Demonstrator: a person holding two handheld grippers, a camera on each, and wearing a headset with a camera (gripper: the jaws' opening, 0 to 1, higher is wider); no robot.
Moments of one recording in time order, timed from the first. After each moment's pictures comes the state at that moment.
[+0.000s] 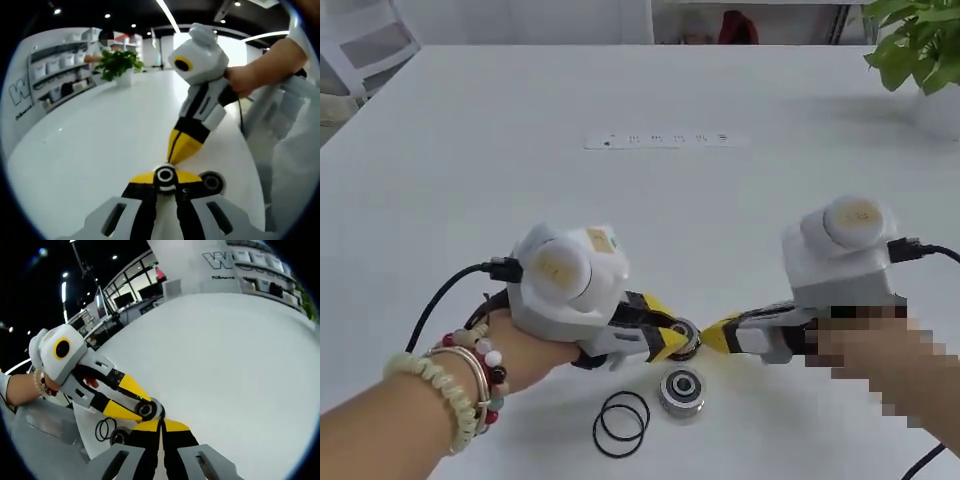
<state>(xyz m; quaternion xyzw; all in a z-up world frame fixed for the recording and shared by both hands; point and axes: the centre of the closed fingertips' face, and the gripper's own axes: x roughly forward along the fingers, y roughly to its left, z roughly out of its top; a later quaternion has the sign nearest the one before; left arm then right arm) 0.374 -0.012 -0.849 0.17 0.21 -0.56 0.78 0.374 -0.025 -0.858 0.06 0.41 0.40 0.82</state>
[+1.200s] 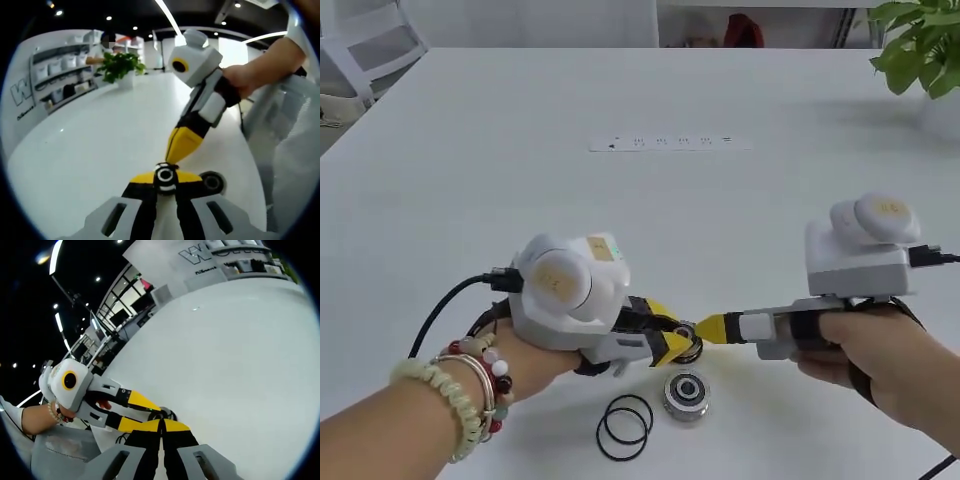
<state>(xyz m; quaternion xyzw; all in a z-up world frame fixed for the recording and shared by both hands) 0.375 -0.012 -0.849 0.17 0.20 -0.55 0.79 0.368 -0.012 -0.842 0.15 0.41 0.39 0.81</state>
